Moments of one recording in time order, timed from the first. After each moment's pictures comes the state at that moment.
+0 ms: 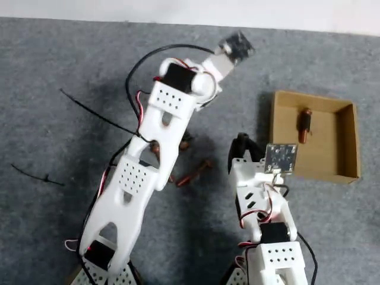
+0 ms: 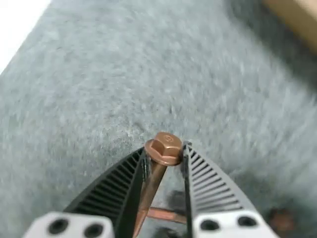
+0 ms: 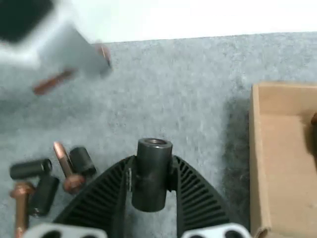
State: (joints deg) left arm 21.2 58.2 -92.4 97.5 -15.3; right arm -12.1 -79.1 94.3 10.6 -4.7
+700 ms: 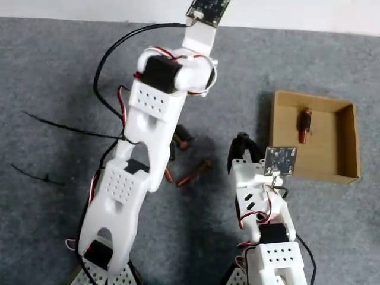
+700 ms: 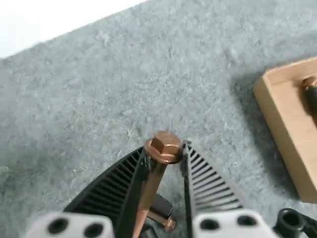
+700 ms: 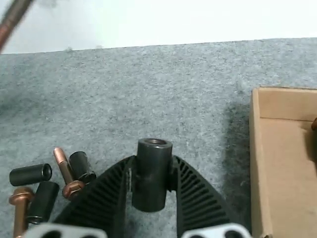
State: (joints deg) left arm 20.6 44.3 -92.4 100.9 5.7; right arm -12.1 -79.1 95.1 7.5 -4.7
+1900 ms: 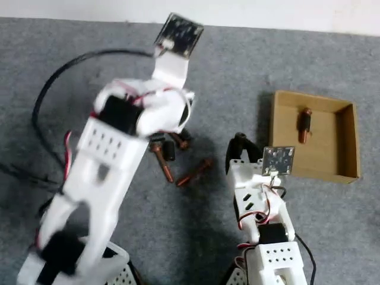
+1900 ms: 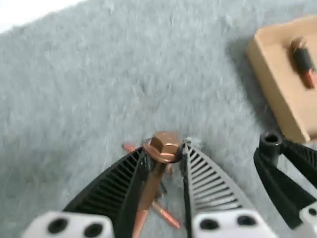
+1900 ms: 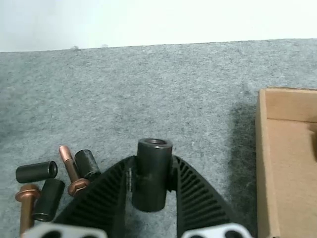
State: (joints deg) left arm 20.6 -21.6 2.7 69.8 5.7; right arm -13.3 -79.1 95.1 7.5 -4.7
